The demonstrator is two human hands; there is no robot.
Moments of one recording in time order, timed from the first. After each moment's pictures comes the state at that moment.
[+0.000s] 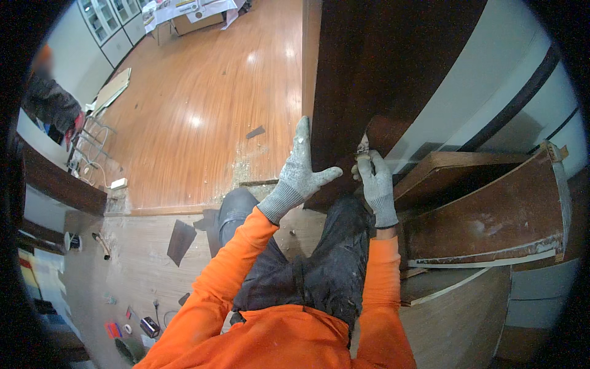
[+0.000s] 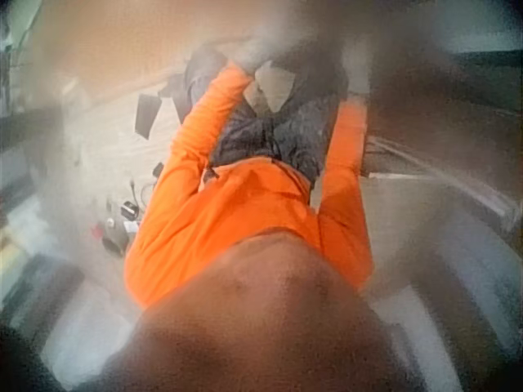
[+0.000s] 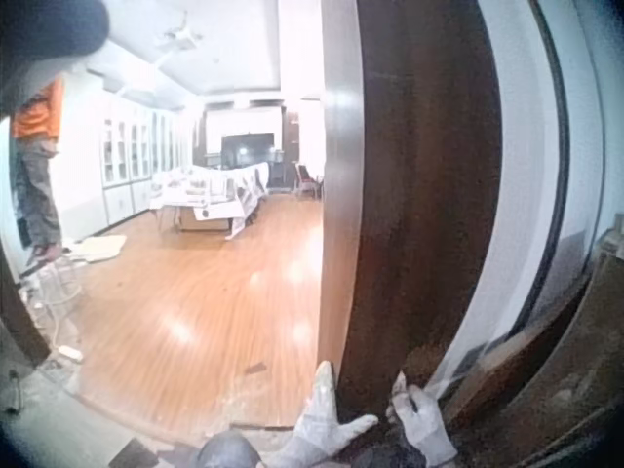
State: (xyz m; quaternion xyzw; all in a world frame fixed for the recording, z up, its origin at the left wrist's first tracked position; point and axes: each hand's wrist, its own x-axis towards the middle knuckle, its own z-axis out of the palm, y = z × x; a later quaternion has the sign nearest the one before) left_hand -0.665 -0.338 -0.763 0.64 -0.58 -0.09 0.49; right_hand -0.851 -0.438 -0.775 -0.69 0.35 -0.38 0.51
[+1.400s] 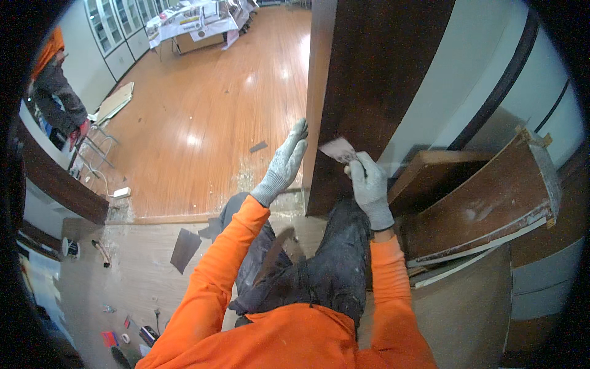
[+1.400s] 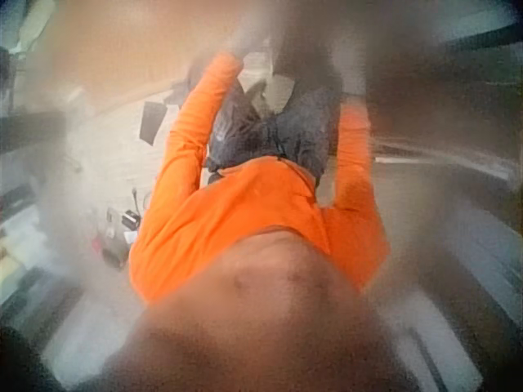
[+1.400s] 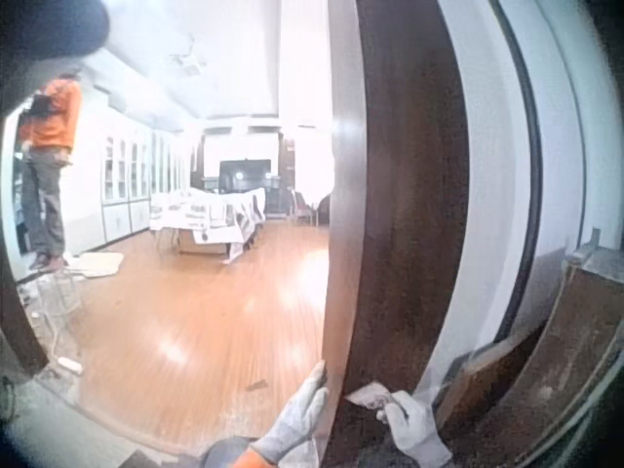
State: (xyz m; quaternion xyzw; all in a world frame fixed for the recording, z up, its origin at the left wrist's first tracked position) left_hand -0.620 -0.314 -0.761 0.50 -0.59 -0.14 0.62; right_hand -0.847 -0.371 -0.720 -0.78 0.29 -0.44 0.34
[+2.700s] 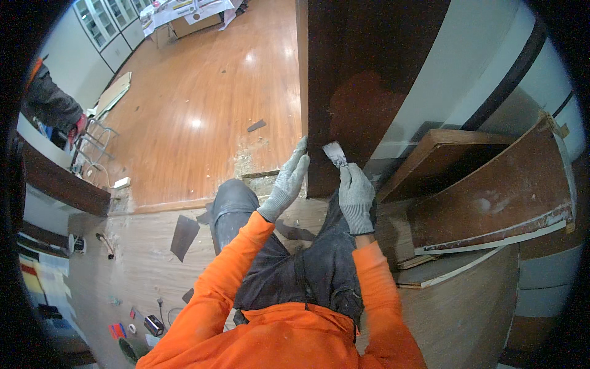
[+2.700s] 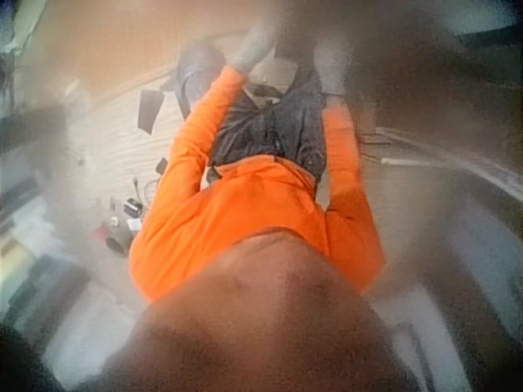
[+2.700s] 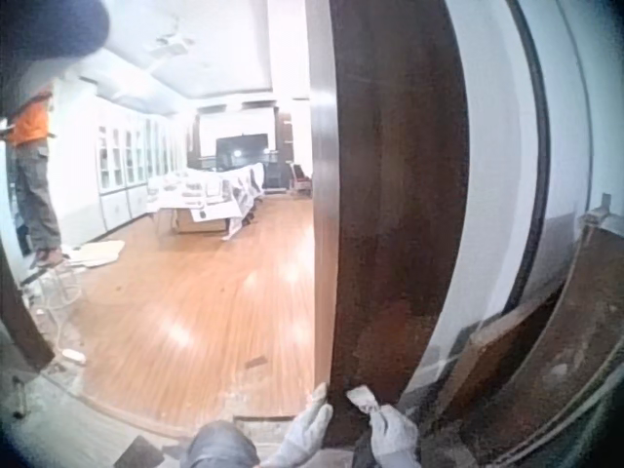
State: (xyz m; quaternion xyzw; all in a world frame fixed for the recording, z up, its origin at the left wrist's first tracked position) left_hand -0.660 -0.296 -0.847 0.57 -0.54 -0.23 0.58; right_hand -0.842 -0.368 -0.848 -0.78 0.47 -0.36 0.21
